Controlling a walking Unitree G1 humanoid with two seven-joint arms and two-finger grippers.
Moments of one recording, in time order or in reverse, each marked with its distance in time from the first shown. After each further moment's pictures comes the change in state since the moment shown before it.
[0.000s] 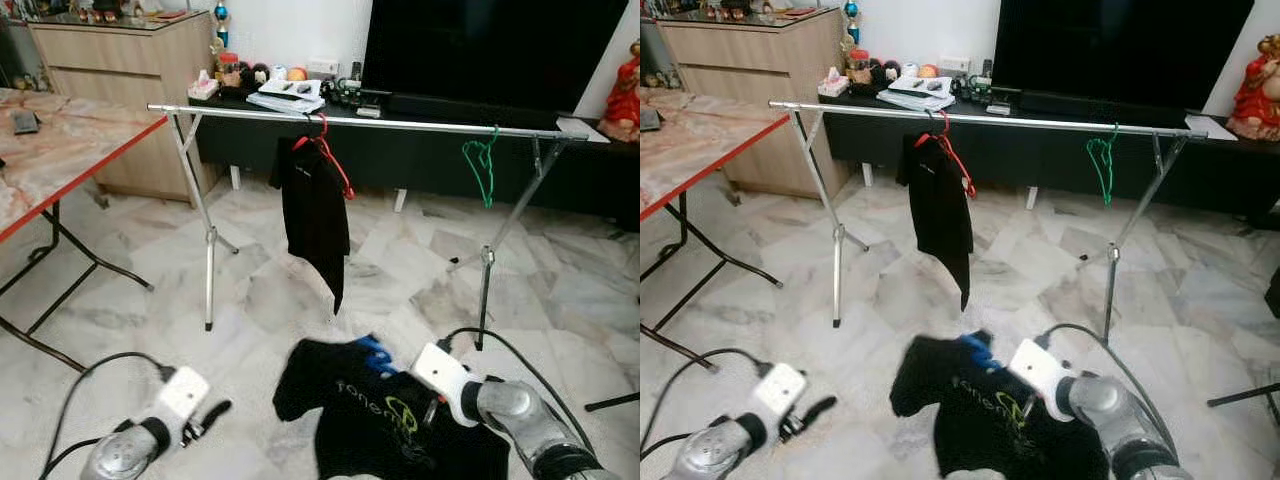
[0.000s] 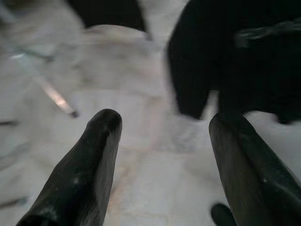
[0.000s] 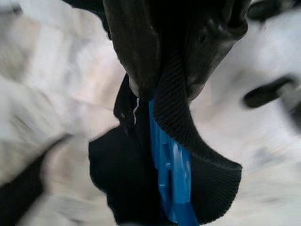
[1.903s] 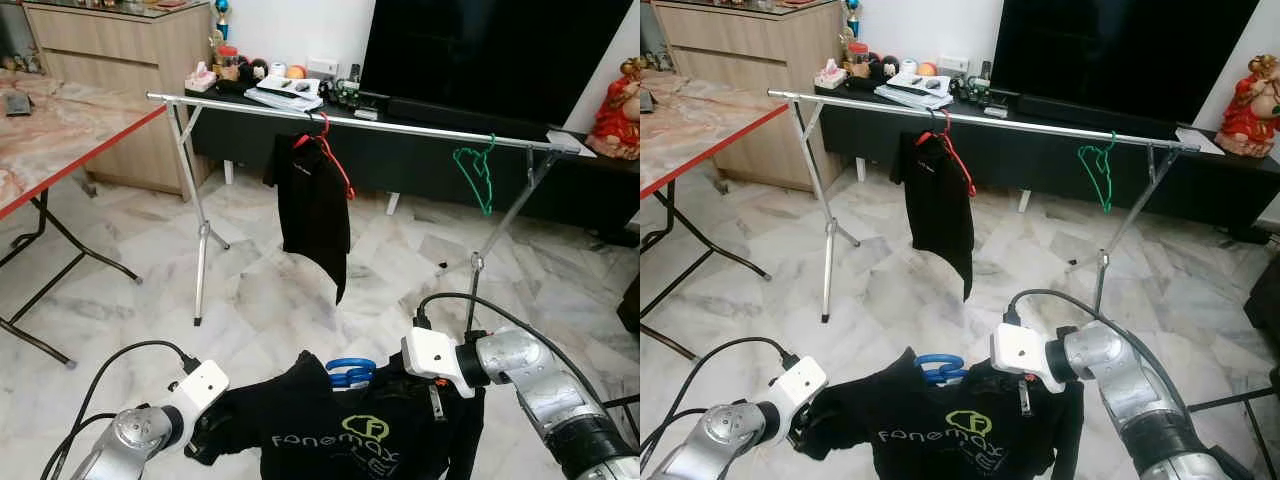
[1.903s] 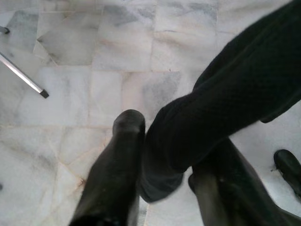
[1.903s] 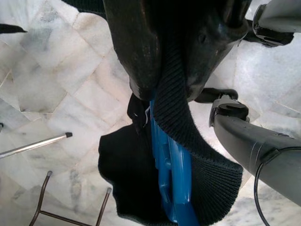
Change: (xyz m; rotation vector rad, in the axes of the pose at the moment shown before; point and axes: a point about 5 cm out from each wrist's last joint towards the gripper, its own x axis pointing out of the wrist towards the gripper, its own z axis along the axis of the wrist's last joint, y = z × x) left arm 0.008 0.005 0.013 -0.012 0.162 -0.073; right arm -0.038 -0.010 0.074 -0.287 -0.216 0.347
